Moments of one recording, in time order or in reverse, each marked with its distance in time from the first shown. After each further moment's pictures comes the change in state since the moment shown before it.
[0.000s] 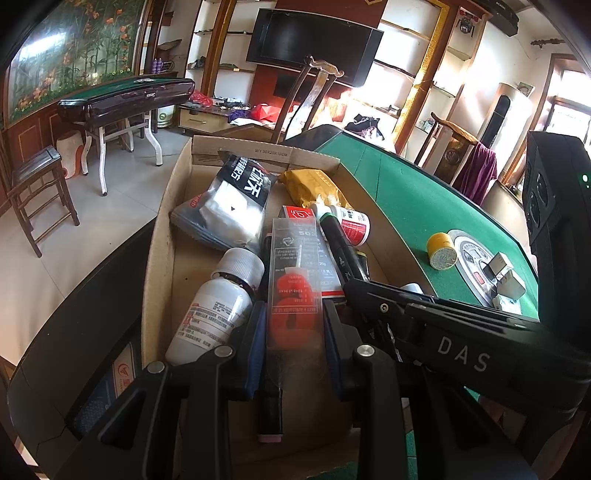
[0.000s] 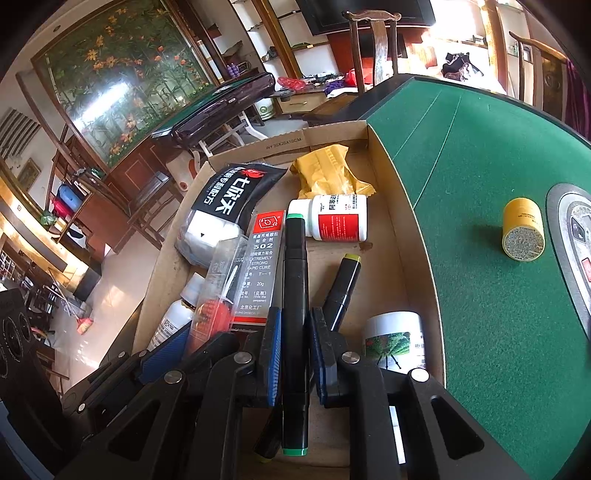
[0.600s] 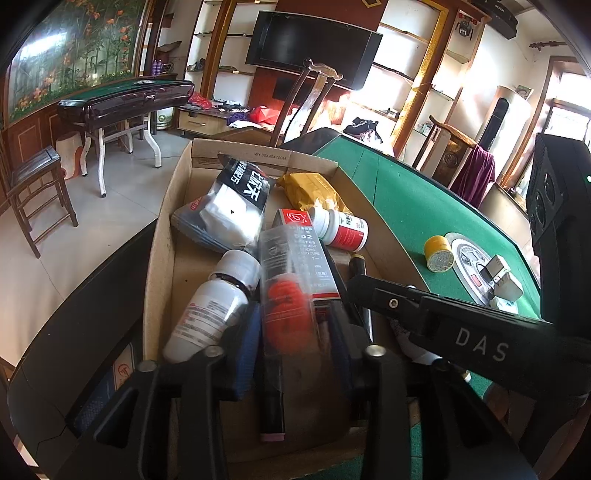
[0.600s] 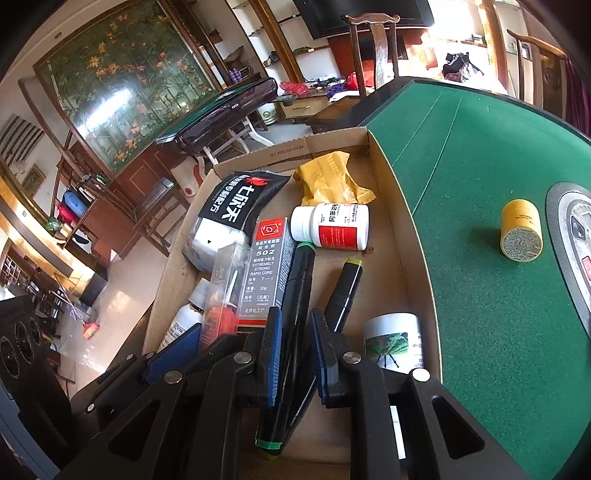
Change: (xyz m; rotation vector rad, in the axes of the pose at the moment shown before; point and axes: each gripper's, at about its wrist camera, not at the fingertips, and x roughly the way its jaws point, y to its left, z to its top) left arm -0.005 -0.003 0.002 0.003 -0.017 -0.006; right arm -0.007 -0.001 0.004 0.017 -0.021 0.029
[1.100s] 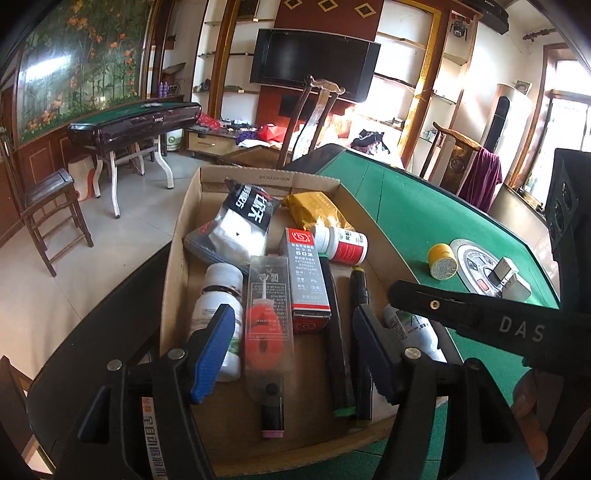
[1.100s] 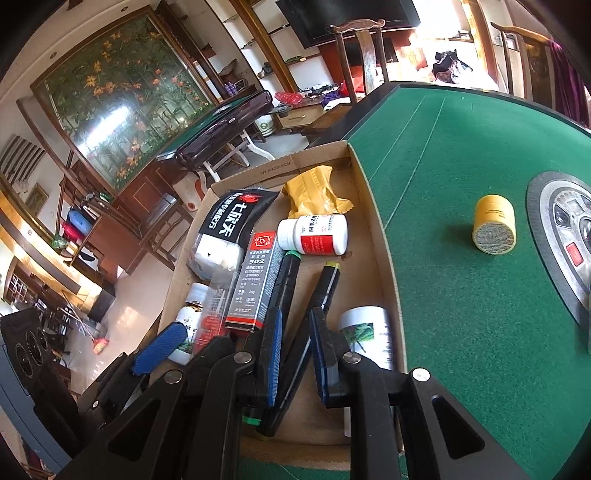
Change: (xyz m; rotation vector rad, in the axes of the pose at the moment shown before) left arm -0.017 -0.009 0.001 0.045 -0.073 0.073; right arm -0.030 -0.021 -0.004 0.056 -0.044 0.022
